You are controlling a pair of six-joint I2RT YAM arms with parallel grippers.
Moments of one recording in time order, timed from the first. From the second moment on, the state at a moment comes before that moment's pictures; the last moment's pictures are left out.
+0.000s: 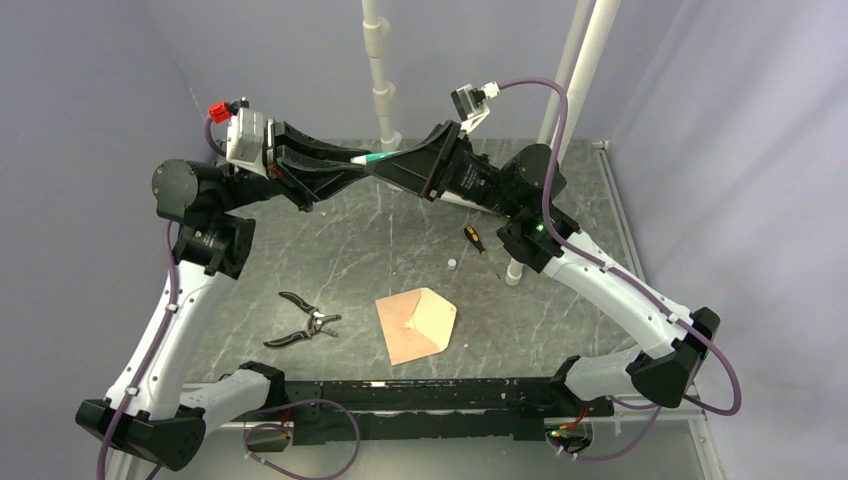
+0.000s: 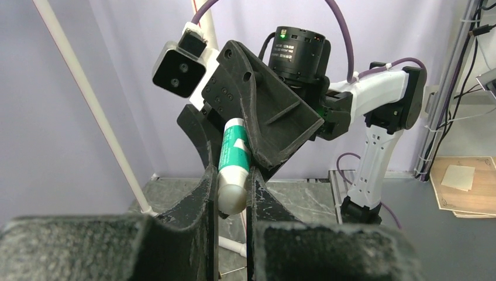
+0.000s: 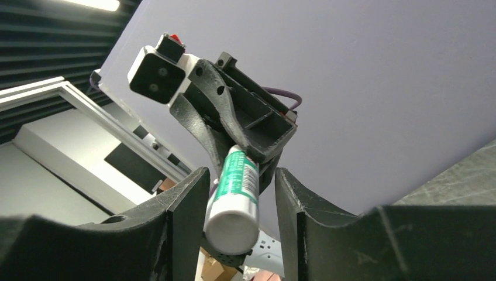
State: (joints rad) left arm -0.31 1.07 1.32 0.46 1.03 -0.49; right arm 0.83 1.33 1.42 0.35 -0.45 1.12
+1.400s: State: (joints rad) left arm -0.31 0.95 1.30 0.26 1.05 -0.23; right arm 0.83 1.37 1.43 0.40 -0.53 1.32
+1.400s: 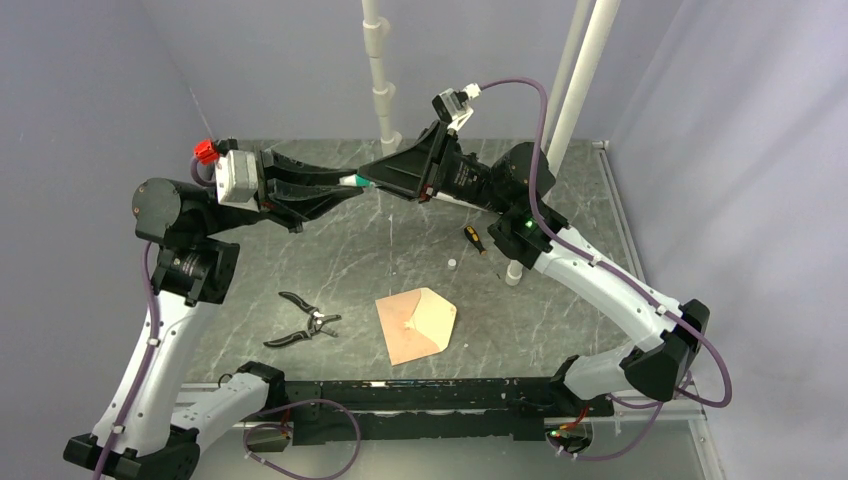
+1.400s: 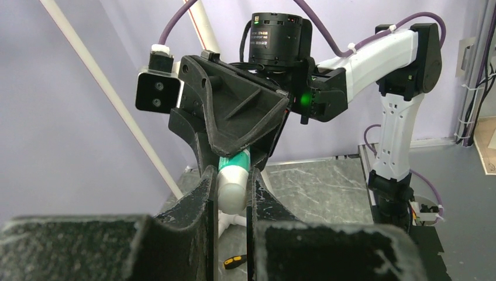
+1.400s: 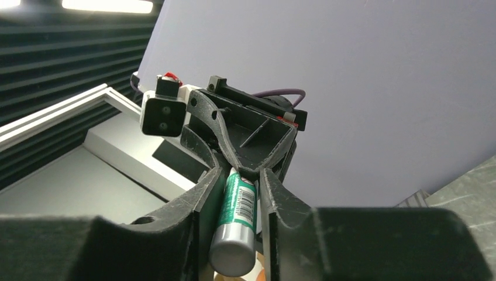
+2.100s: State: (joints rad) left arm -0.31 0.94 1.30 0.19 0.97 -0.16; right arm 0.84 1.42 1.48 0.38 -0.53 1.30
